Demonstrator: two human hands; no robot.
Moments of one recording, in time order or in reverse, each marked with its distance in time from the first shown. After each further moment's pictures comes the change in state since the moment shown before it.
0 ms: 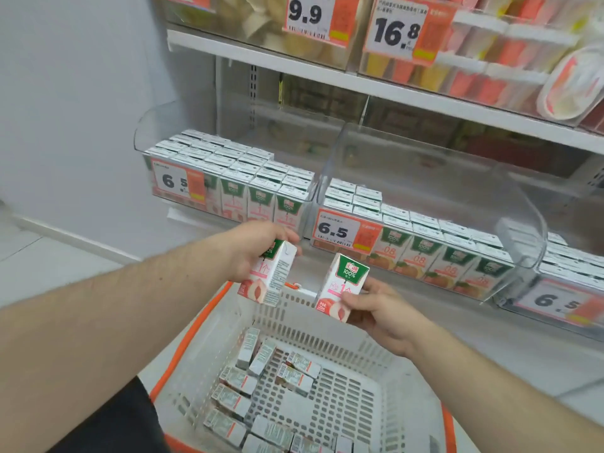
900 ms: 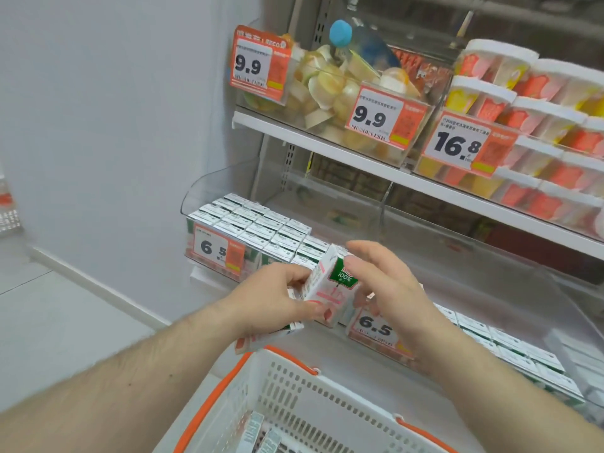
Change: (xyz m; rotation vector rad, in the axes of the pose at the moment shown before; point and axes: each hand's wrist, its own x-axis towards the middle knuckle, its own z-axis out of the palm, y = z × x) left_hand -0.009 0.028 -0.061 0.563 0.066 0.675; right_hand 0.024 -0.133 0.105 -0.643 0.123 -0.485
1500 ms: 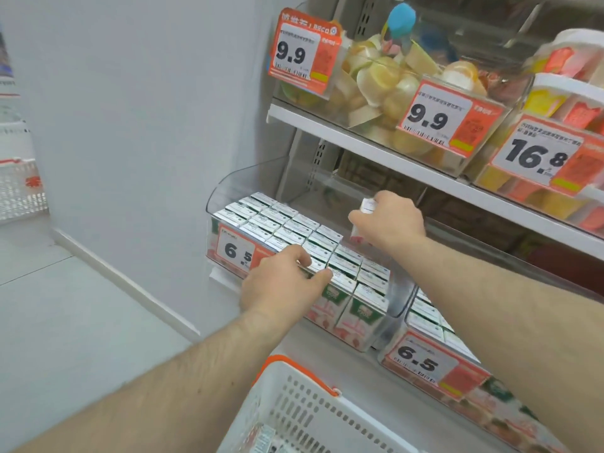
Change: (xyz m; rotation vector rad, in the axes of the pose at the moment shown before) left_hand 0.030 -0.024 -0.004 0.180 0.512 -0.370; right_hand 0.156 -0.031 0.025 -0.899 0.280 -0.013
